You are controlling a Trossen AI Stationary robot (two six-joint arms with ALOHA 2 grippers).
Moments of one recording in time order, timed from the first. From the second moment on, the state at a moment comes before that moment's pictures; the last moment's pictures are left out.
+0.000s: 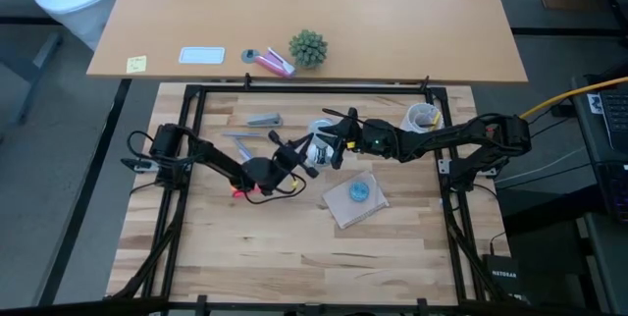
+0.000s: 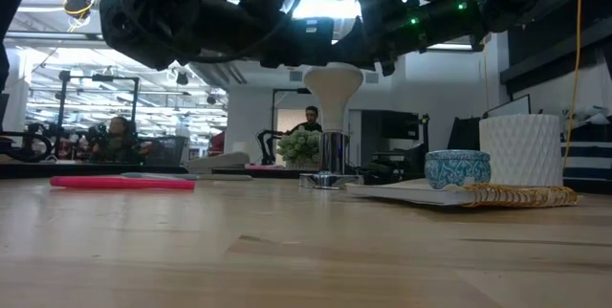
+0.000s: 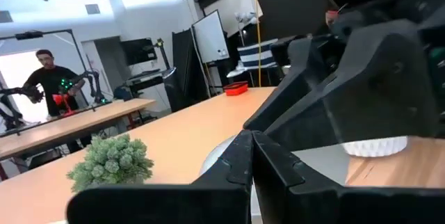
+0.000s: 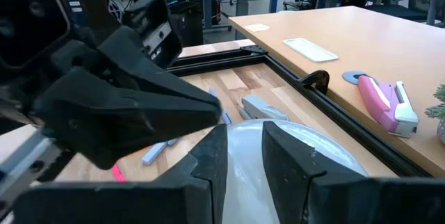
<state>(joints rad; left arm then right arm) -0.13 1.92 0.78 1.41 -0.98 0.42 -0.14 1.54 0.72 0.60 0.16 0.06</state>
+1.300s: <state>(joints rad) 0.13 1.46 0.74 0.51 -0.21 0.03 -0.14 1.54 0.72 0.61 0.16 0.05</state>
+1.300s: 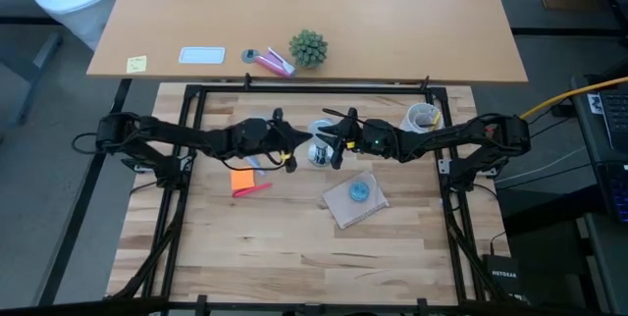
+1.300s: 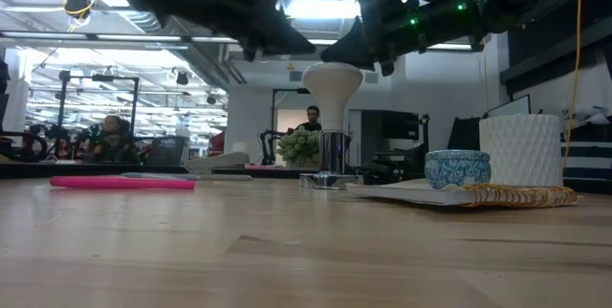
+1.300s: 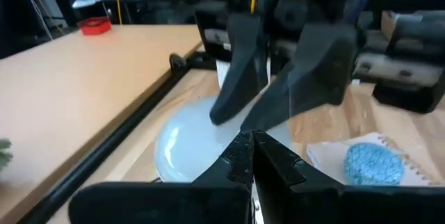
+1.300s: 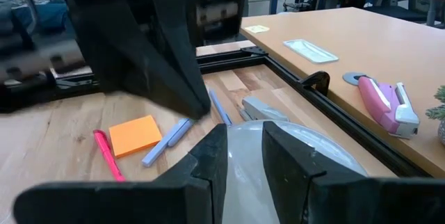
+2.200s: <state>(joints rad) 0.14 1.52 0.74 0.54 -0.21 0.02 -0.14 1.54 0.72 0.63 0.16 0.05</state>
